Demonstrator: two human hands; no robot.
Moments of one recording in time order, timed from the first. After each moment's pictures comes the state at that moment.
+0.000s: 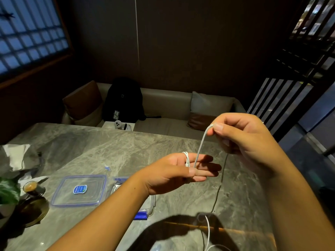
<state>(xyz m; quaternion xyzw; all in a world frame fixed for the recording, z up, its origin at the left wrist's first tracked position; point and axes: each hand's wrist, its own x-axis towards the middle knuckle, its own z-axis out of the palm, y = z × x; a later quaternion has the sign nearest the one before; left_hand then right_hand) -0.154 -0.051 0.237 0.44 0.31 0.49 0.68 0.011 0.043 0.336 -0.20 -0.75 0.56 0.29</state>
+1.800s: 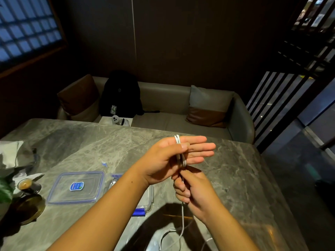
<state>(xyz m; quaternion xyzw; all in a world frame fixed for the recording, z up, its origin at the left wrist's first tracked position) -0.162 -0.039 0.243 0.42 0.28 0.58 0.63 -0.024 -0.008 0.201 -0.32 -0.55 0.75 0.18</state>
